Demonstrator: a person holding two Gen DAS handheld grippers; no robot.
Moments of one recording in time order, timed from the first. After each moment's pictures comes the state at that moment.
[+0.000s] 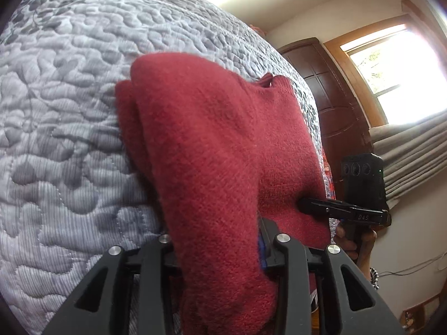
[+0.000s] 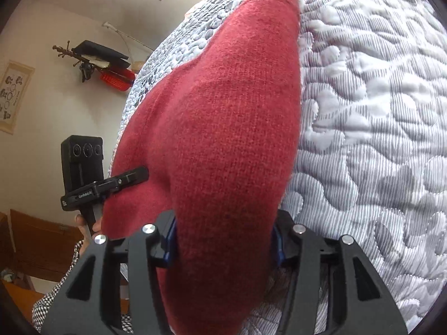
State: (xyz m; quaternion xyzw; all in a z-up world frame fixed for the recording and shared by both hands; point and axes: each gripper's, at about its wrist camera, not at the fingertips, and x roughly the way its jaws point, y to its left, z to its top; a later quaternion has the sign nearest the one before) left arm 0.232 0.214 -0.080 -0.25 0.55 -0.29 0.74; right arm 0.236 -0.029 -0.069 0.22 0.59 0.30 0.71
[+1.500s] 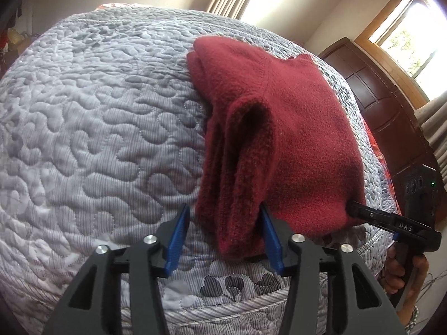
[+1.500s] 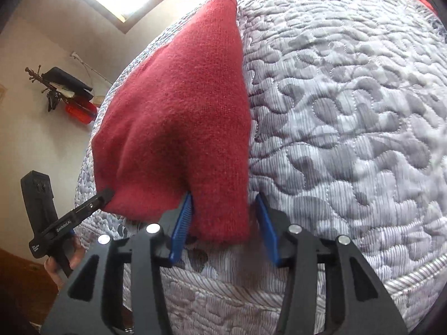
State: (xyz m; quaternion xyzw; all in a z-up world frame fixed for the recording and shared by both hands) left arm 0.071 0.226 -0.043 -0.12 0.53 -0.13 0.83; right arm 0.057 -0.056 -0.055 0.21 0.54 0.15 0.80
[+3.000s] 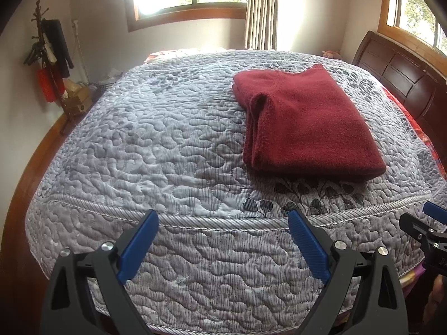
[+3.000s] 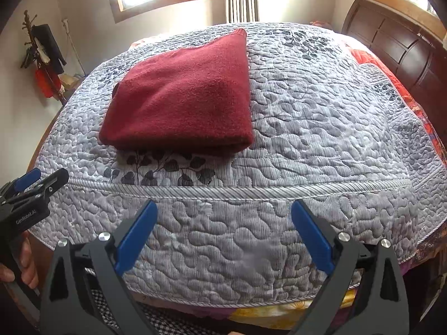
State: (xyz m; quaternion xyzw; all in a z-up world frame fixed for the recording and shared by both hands) left arm -0.054 0.206 0.026 0.02 0.46 0.02 0.89; right arm -0.065 0.007 0.003 0.03 0.49 0.04 0.87
